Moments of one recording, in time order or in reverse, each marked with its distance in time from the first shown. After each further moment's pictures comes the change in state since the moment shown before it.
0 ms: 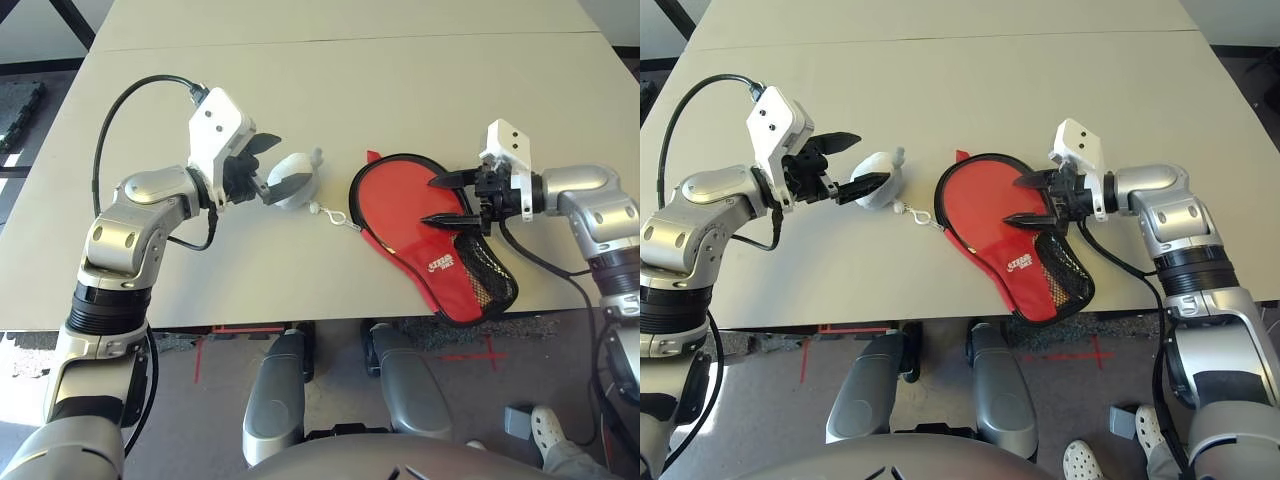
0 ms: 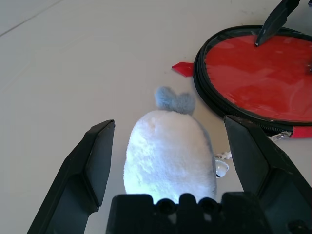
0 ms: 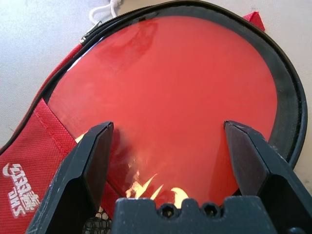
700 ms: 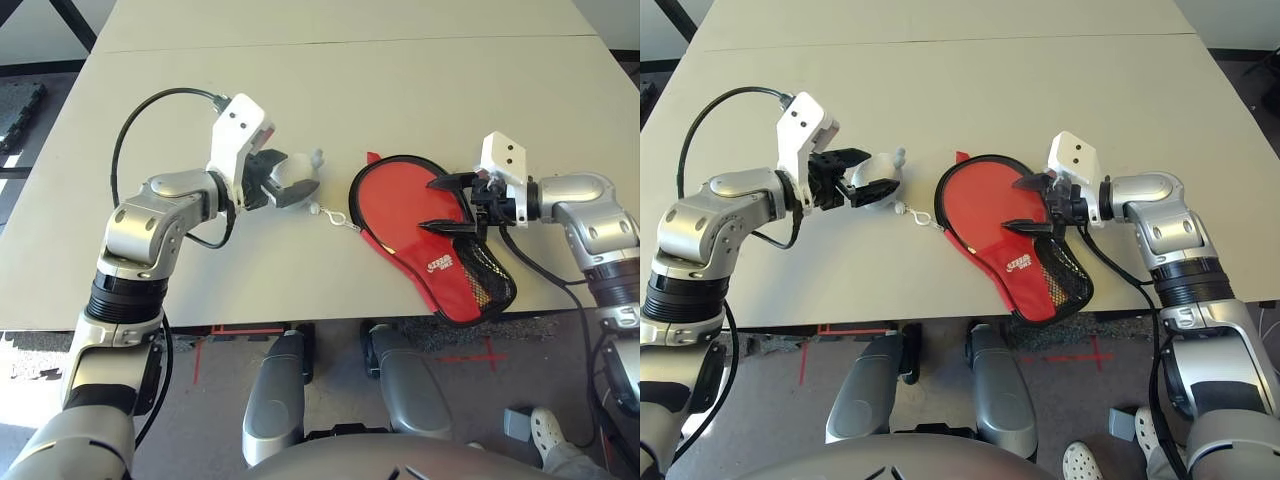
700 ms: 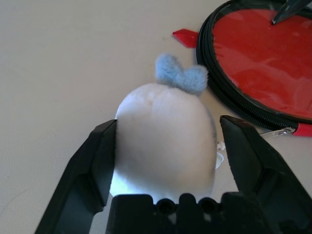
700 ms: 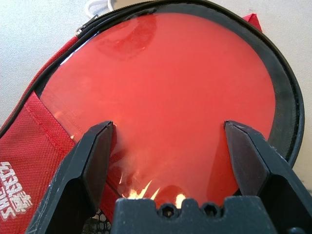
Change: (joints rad) left arm -0.071 -0.054 -0.072 0.053 -0.006 0.220 0.081; right arm 0.049 0.005 -0.009 -0.049 -0.029 -0.035 -0.047
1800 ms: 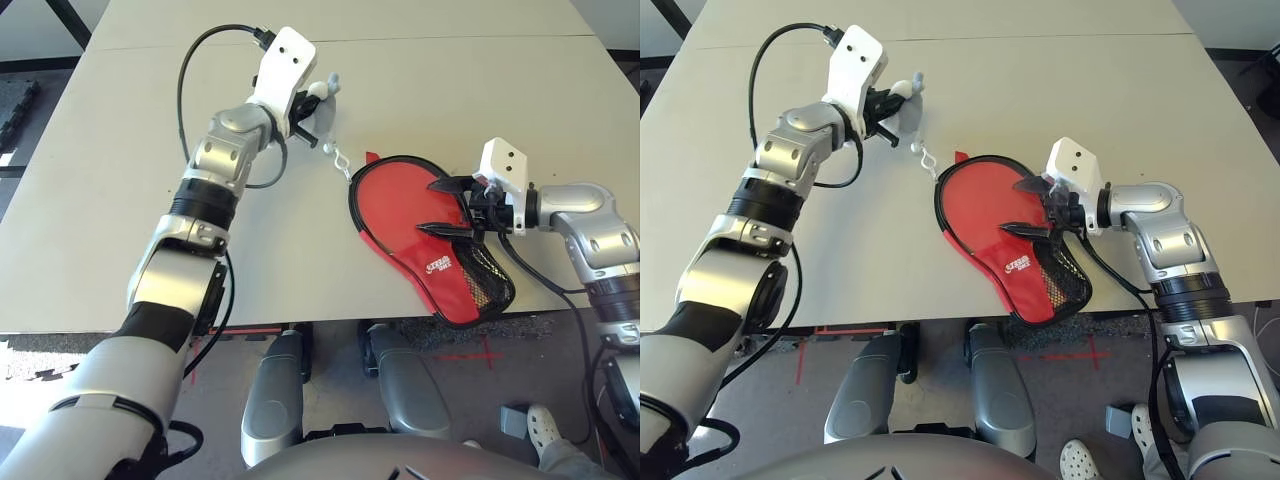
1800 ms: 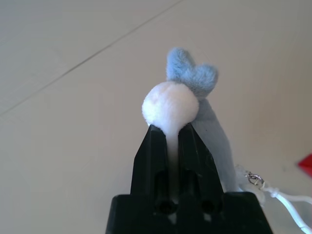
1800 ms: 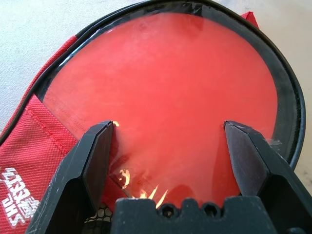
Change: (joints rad) left arm -0.581 -0.324 -0.032 1.069 0.316 -0.759 0.265; right arm 0.110 0.000 -0.036 -0.151 0.001 0.060 -0.078
